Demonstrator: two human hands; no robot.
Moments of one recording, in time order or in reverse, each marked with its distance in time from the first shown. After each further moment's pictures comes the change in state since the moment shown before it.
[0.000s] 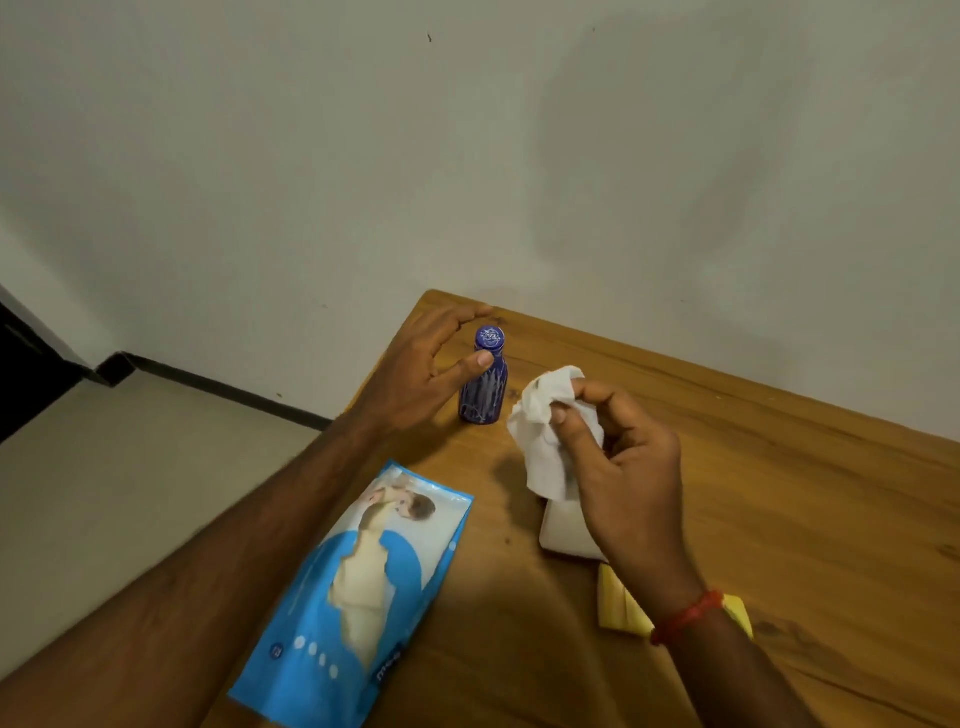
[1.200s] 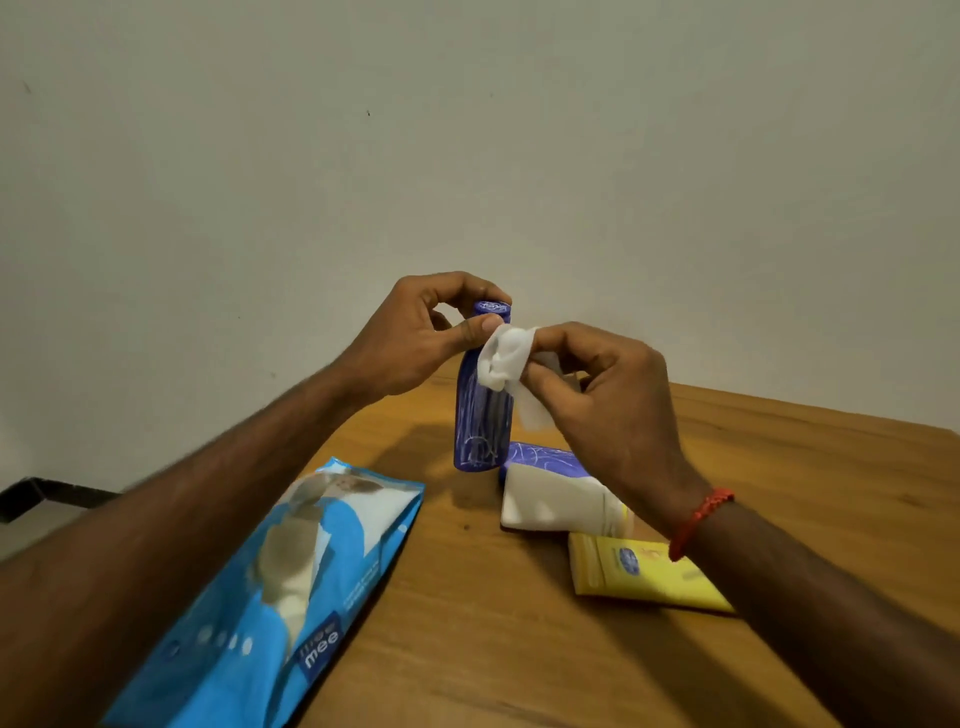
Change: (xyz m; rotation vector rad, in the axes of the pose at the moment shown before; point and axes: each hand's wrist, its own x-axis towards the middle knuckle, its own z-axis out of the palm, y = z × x) left_hand -0.017 0.080 0.019 -0.175 -0.072 0.311; right_hand -0.029 0.022 -0.038 -0.328 0.034 -0.429
